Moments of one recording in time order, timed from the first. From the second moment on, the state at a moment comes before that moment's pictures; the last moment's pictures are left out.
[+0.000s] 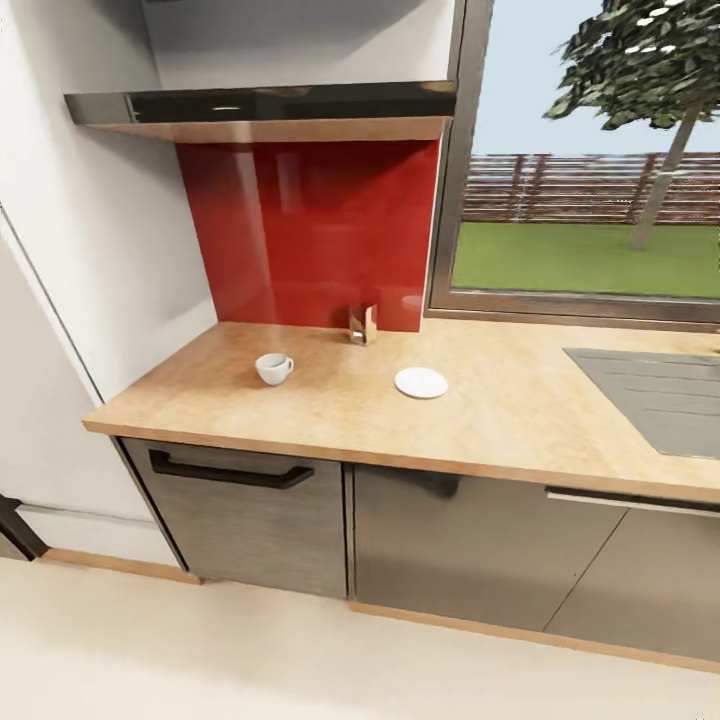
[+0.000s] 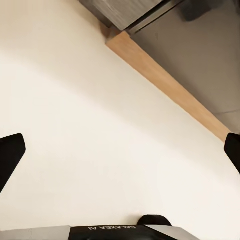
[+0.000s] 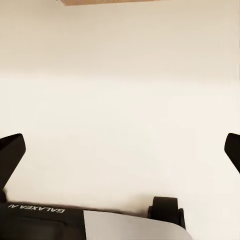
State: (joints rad) left arm -0.14 0.23 -0.47 -0.08 1.14 -0.30 -0.92; right arm -0.13 -0.06 -0.48 -0.39 0.25 -0.13 0.48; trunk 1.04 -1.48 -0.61
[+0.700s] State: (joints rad) left arm -0.14 0.23 -0.47 -0.08 1.14 -0.30 -0.91; right arm -0.13 -0.06 -0.48 -0.39 0.25 -0.13 0.48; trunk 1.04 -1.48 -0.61
